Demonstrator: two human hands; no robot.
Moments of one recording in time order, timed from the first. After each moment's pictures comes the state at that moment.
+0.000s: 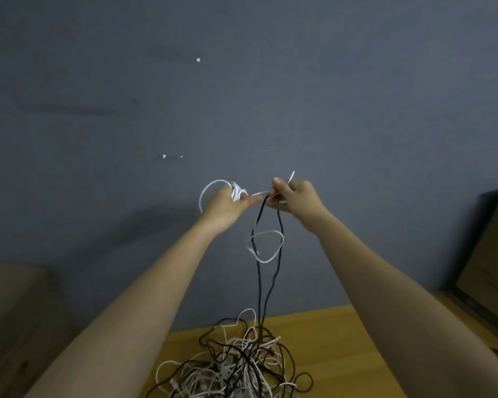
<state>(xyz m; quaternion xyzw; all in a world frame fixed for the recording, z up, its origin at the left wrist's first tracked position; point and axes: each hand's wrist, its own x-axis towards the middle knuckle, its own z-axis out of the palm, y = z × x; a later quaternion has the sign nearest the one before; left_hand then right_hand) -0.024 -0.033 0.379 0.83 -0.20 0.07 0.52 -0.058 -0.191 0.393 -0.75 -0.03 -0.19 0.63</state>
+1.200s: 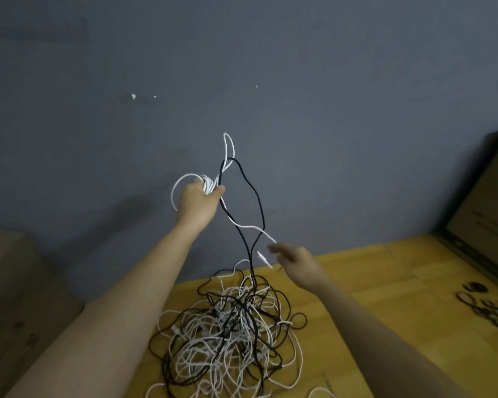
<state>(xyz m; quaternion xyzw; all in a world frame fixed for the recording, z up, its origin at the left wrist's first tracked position) -0.003 -0.026 0.275 0.84 -0.06 0.11 0.54 -0.115 -0.224 0.180 -0.92 0.03 -0.04 0.40</state>
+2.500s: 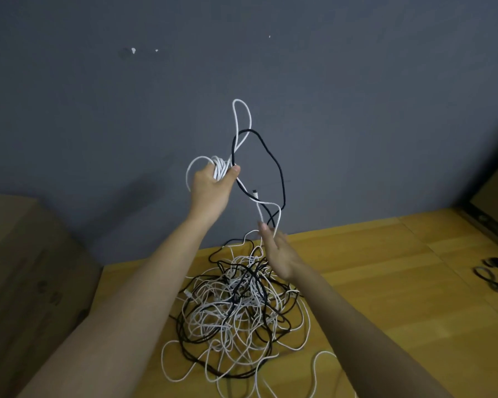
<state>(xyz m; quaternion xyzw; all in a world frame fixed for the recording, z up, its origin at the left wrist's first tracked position) -0.041 -0.029 0.250 0.78 -0.09 0.12 0.61 -0.119 -0.165 0.152 -0.89 0.06 0.04 0.45</state>
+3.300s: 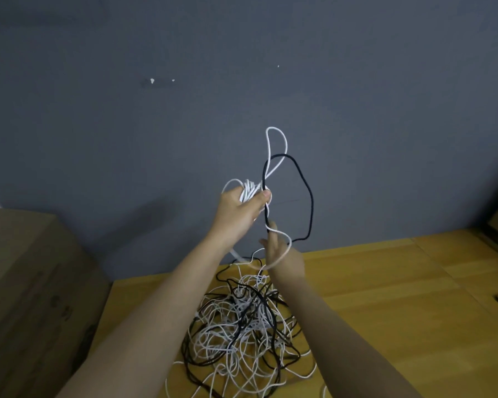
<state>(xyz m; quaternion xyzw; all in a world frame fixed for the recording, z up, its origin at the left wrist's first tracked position) -0.058 -0.046 0.262 0.74 -0.12 0.02 0.66 -0.084 -0.155 0.151 -0.98 0.06 -0.11 0.12</state>
